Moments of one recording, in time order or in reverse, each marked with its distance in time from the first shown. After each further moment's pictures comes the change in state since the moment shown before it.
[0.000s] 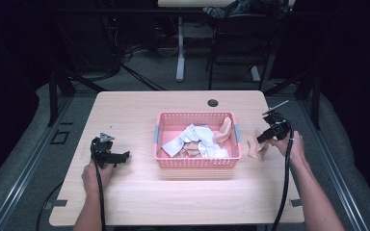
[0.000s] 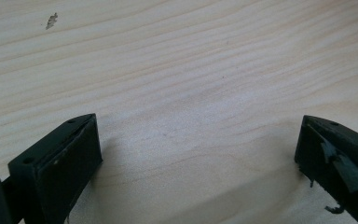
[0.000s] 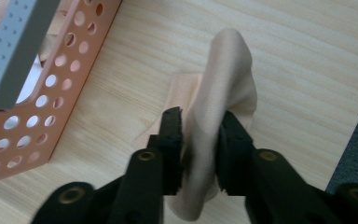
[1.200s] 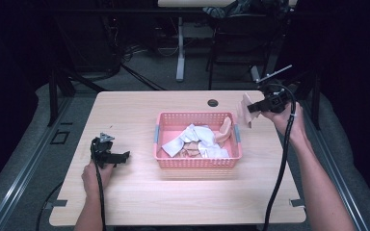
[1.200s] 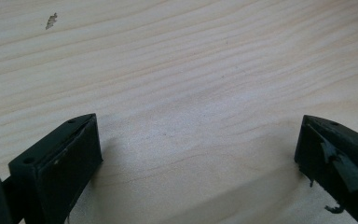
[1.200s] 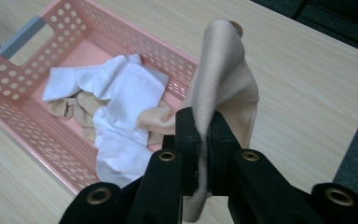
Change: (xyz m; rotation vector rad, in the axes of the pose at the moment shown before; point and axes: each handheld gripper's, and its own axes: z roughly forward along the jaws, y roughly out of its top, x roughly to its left) left arm 0.000 0.000 0.000 0.001 -0.001 -0.002; right arm 0.073 0.051 -0.117 -0.272 0.025 -0.187
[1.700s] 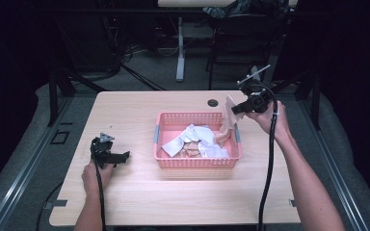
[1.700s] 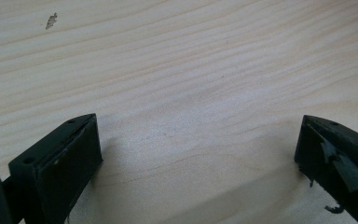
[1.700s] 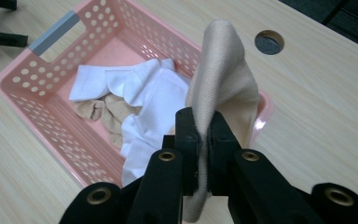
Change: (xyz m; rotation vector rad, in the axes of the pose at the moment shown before) left arm 0.000 0.000 0.000 0.000 0.000 0.000; right arm 0.036 0.022 0.020 0.035 0.056 -0.073
